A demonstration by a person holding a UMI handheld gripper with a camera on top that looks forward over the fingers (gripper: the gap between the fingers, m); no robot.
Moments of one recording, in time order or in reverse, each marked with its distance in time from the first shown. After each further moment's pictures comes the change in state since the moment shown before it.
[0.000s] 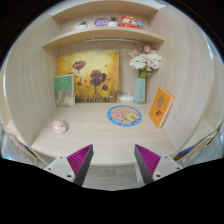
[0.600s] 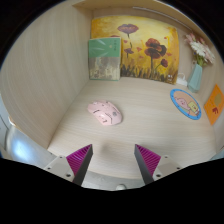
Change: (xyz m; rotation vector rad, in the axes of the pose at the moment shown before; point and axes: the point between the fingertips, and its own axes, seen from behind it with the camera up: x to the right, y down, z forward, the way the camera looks) arm -0.251 0.060 0.131 -0.249 -0.222 -0.095
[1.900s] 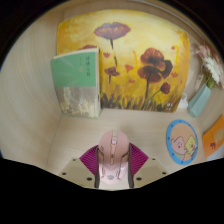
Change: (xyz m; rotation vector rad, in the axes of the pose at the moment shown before) arm 0.068 -0.188 0.095 -0.040 0.117 0.063
